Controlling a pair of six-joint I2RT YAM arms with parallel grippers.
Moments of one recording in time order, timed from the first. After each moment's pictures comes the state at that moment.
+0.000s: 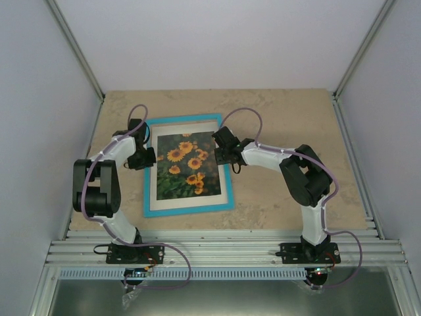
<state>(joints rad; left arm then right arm) -0.03 1.70 1.09 -0.75 -0.02 -0.28 0.74 2.01 1.33 -0.35 0.21 0.43</state>
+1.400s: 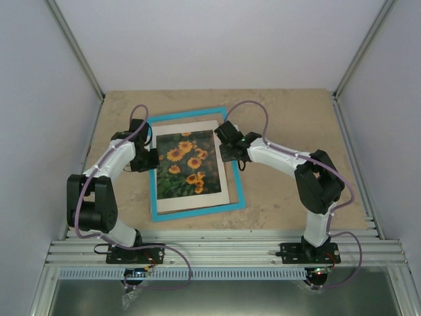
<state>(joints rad) -0.09 1.55 1.06 -0.85 0.05 -0.30 0.76 1.90 1.39 -0.57 0.30 0.42</state>
